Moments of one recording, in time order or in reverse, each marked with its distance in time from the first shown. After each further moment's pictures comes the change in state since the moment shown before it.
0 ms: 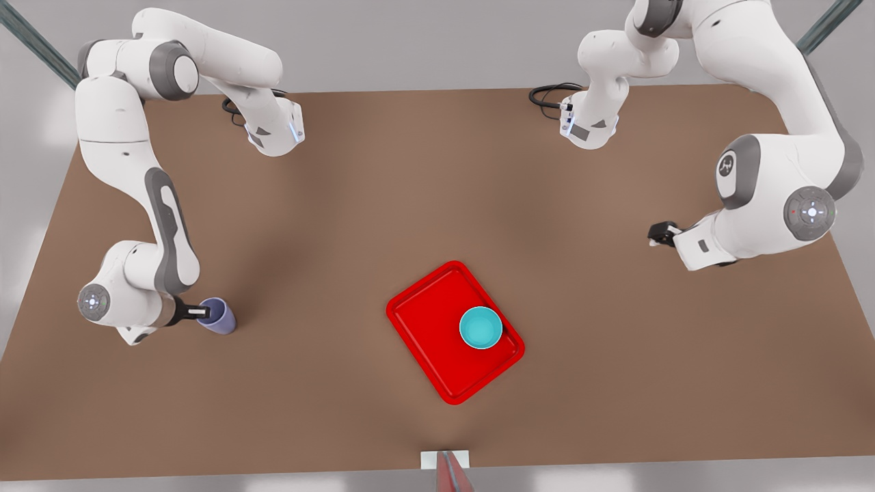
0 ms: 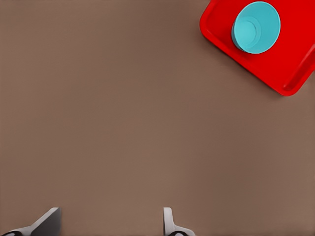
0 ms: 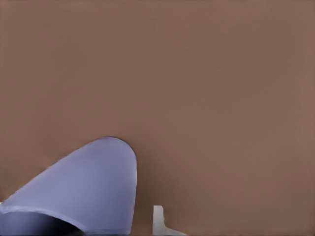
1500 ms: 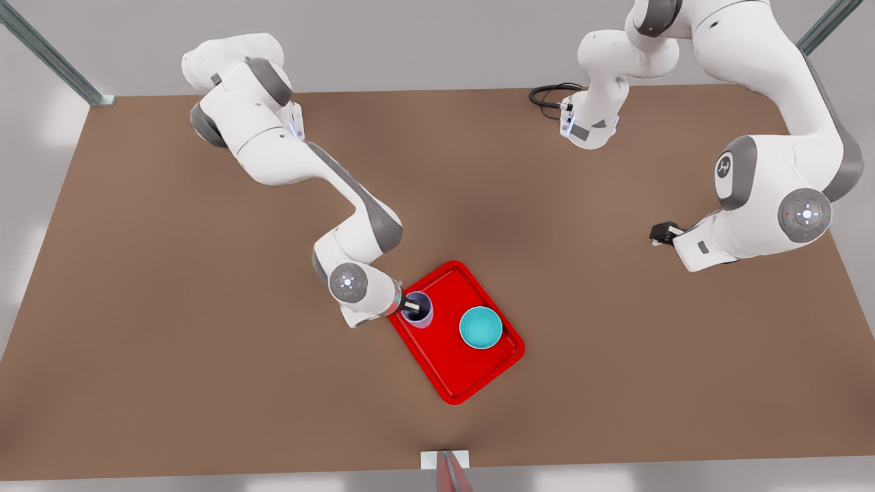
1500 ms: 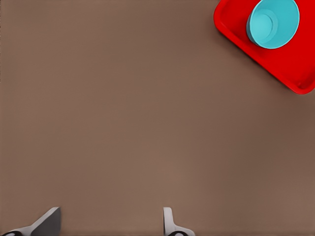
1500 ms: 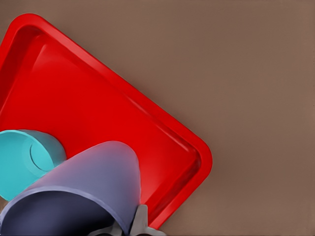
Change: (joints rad) left arm -0.005 0.001 -0.001 -0.005 0.041 -0.010 -0.034; right arm 0.602 0.270 0.236 0.599 -0.023 -0.197 1.020
